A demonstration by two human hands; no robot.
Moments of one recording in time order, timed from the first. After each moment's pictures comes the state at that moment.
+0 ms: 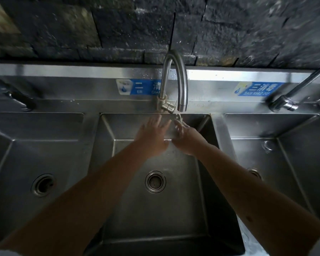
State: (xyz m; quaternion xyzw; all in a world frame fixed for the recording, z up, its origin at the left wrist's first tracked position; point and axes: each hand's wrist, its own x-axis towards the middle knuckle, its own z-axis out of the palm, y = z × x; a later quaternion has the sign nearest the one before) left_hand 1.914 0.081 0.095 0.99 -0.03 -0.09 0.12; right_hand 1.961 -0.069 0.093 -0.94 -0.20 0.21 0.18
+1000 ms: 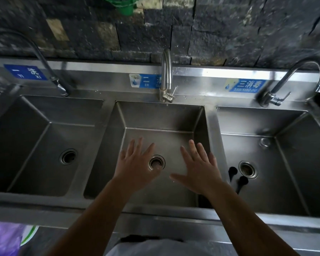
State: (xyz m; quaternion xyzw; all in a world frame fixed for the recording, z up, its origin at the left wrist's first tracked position) left_hand 1.673 0.004 0.142 0.99 0.10 -0.08 0.10; right_hand 1.751 -0.206 0.123 -0.95 -0.27 0.14 0.02
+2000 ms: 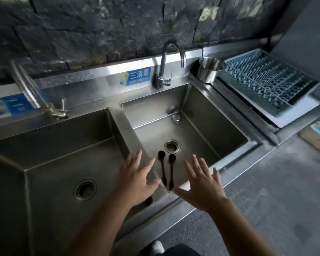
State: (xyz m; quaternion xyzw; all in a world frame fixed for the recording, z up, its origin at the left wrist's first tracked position) left_hand 1.744 -0.192 0.108 0.96 -0.19 -0.11 0.17; right_hand 1.686 -0.421 0.114 -0.99 0.04 0.15 0.02
